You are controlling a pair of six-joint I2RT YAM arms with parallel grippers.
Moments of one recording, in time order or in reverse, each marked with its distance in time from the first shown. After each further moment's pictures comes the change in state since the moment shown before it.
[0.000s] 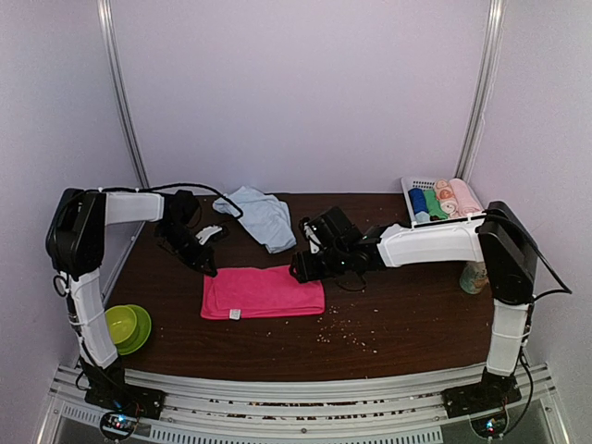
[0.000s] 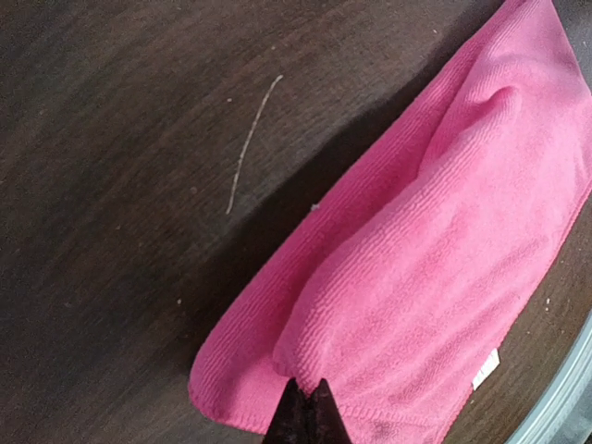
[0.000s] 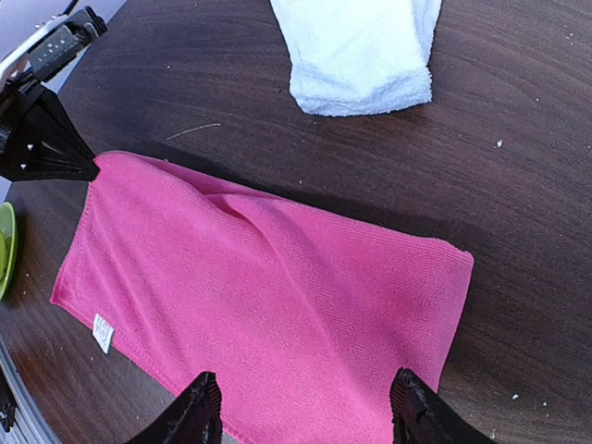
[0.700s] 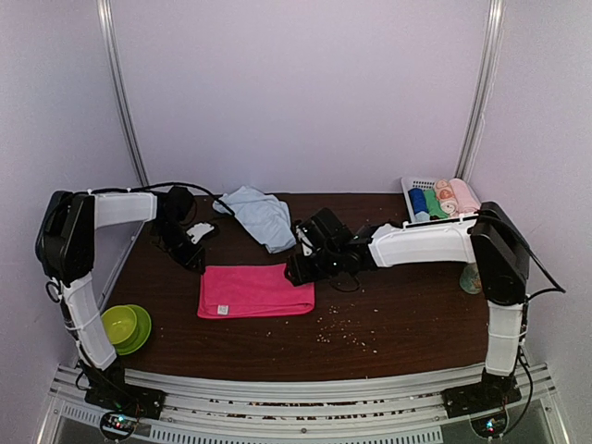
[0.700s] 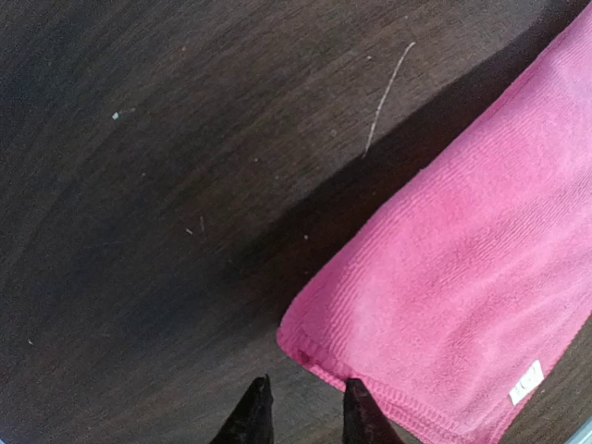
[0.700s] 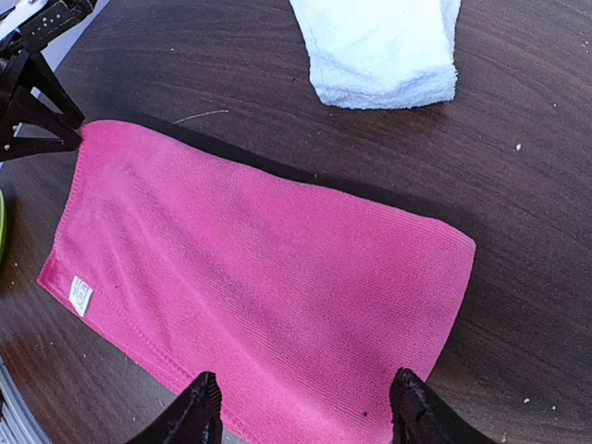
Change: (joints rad) left arm -0.001 -0.091 -0.055 0.031 -0.257 -0.010; right arm 0.032 0.046 0.068 -0.055 0.020 -0.021
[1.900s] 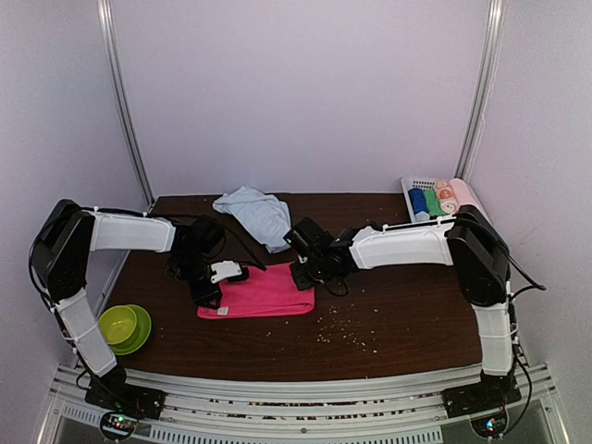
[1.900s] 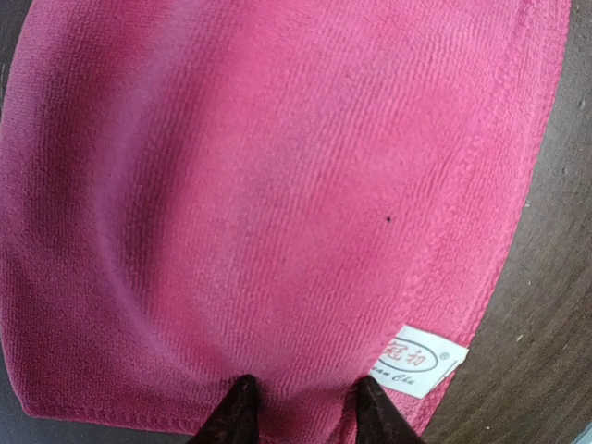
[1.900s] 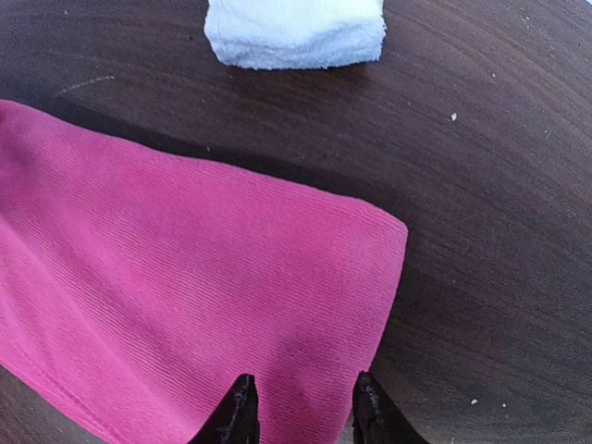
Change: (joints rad) left arm -0.274 -0.114 -0.243 0.073 -0.109 0.254; right arm 0.024 0.125 0.134 -0.176 0.229 -0.034
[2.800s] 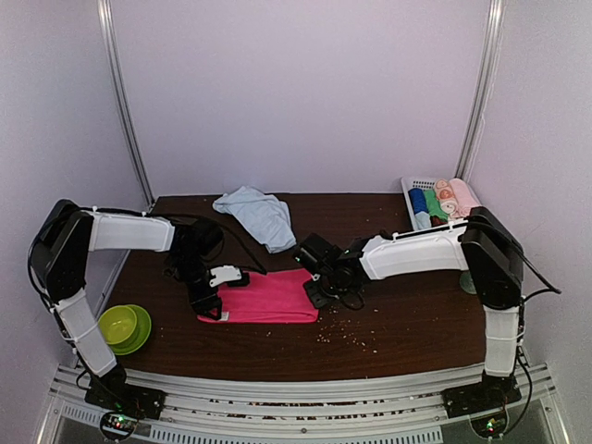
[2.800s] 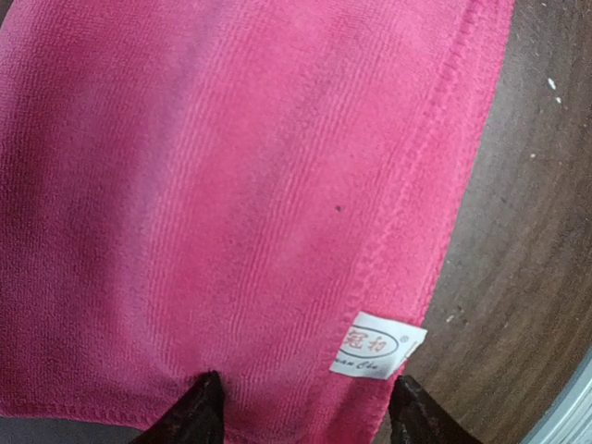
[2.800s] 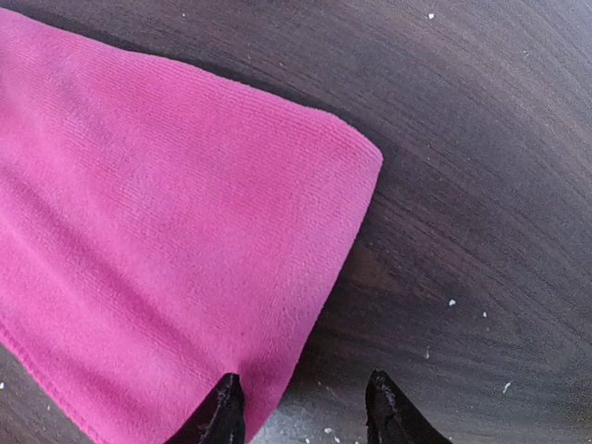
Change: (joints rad) left arm 0.001 -0.002 0.002 -0.070 0.109 0.039; right arm 0.032 -0.082 -0.150 -0.076 0.035 -0.027
